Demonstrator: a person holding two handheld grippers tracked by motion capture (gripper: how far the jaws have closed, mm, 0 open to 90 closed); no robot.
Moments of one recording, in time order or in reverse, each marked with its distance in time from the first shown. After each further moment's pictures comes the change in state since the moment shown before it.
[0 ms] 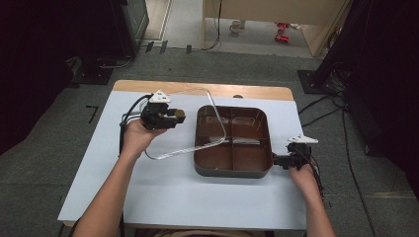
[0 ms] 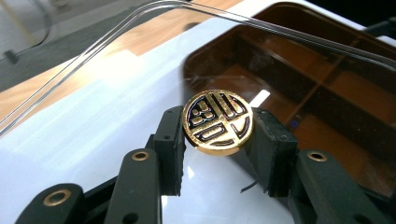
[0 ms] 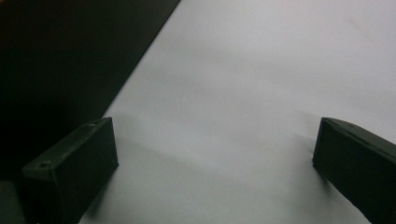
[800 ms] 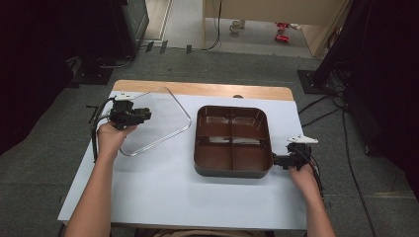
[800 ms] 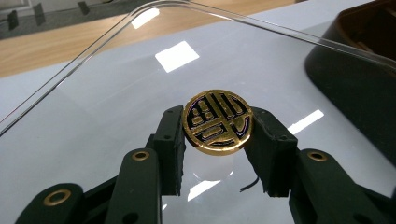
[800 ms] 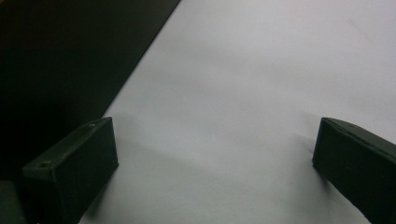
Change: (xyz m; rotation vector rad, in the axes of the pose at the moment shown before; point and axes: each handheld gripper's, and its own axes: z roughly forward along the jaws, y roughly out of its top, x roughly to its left) left arm 0.086 -0.059 -0.012 0.037 0.181 -0.207; right arm 0.000 0.000 0.000 0.000 -0.002 0.002
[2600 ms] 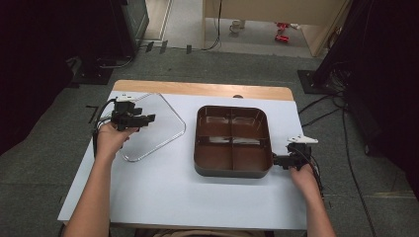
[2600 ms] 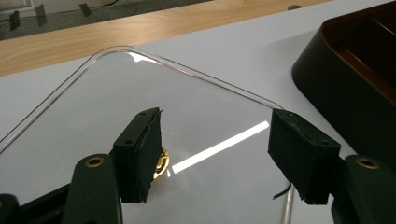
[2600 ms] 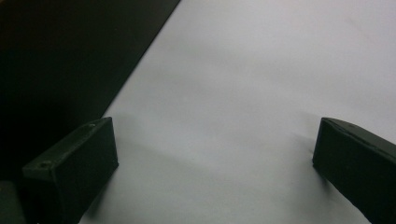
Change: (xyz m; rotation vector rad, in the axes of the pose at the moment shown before) left arm -0.026 0.006 -0.012 -0.034 -0.016 0.003; right arm 0.000 0.000 0.000 0.000 0.001 0.000
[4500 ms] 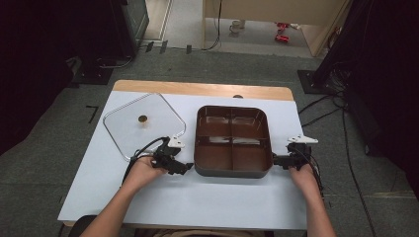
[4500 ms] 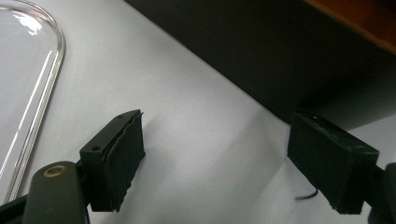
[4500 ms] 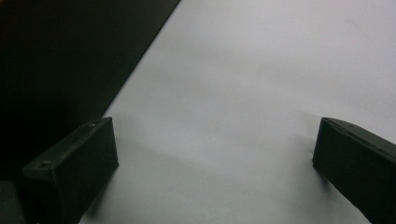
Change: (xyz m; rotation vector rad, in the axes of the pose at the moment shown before) left arm -0.130 -0.081 0.048 0.190 -0.194 0.310; right arm 0.000 0.000 0.000 0.001 0.000 0.000
